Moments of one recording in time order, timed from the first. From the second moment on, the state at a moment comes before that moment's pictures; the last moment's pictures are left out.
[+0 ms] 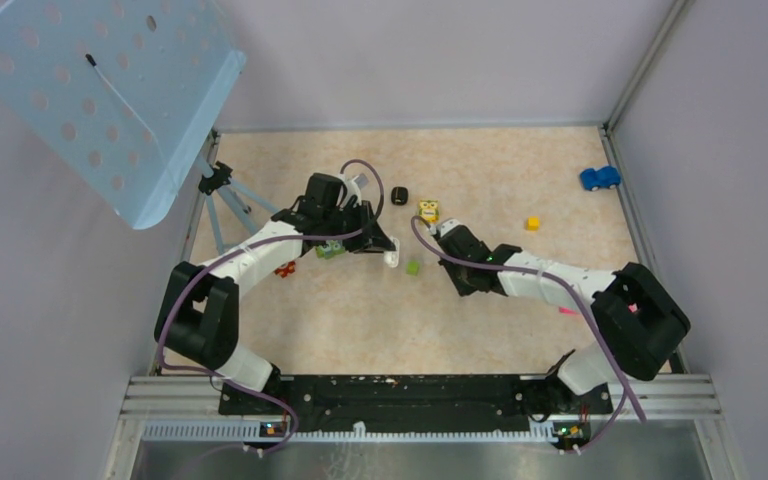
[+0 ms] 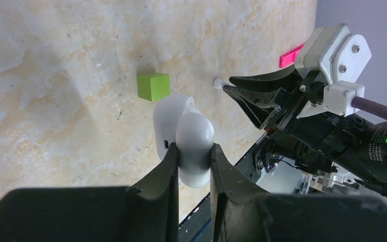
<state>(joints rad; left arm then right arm) -0.43 1.53 1.01 -0.25 0.61 -0.63 0.77 1.47 0.81 -0.40 0.26 0.16</state>
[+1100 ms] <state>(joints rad) -0.43 1.50 0.98 -0.09 0.68 -0.66 0.77 1.21 0.93 -0.33 0.13 0.38</state>
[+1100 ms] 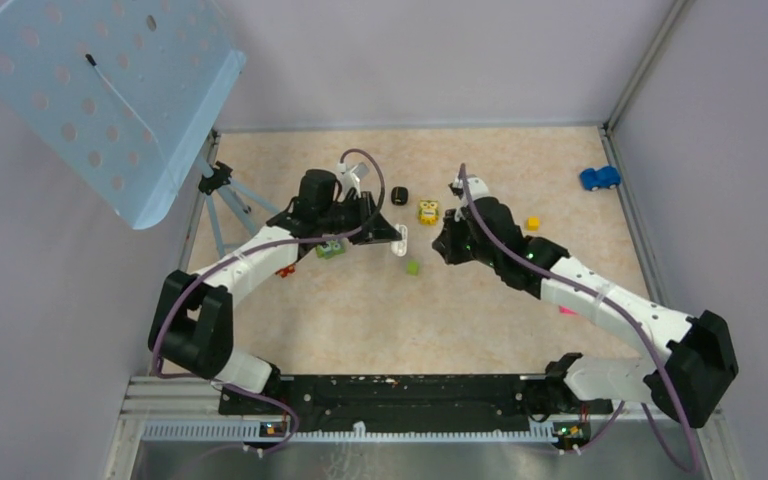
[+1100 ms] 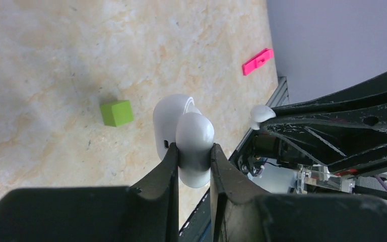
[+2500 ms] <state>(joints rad) -0.38 1.40 0.92 0.07 0.77 -0.80 0.77 1.28 0.79 0.17 -0.05 0.84</state>
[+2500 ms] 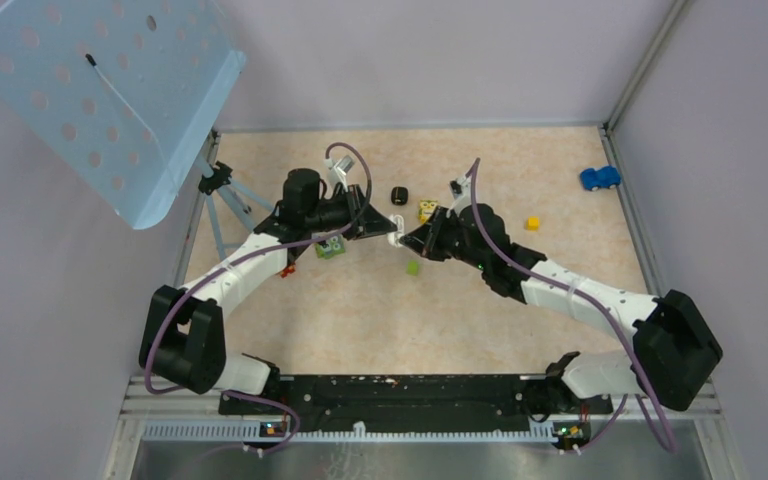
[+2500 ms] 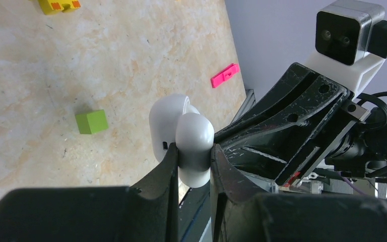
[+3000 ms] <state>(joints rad) -0.37 1.40 0.92 0.06 0.77 -0.79 0.77 1.32 0.82 0.14 -0.02 0.88</state>
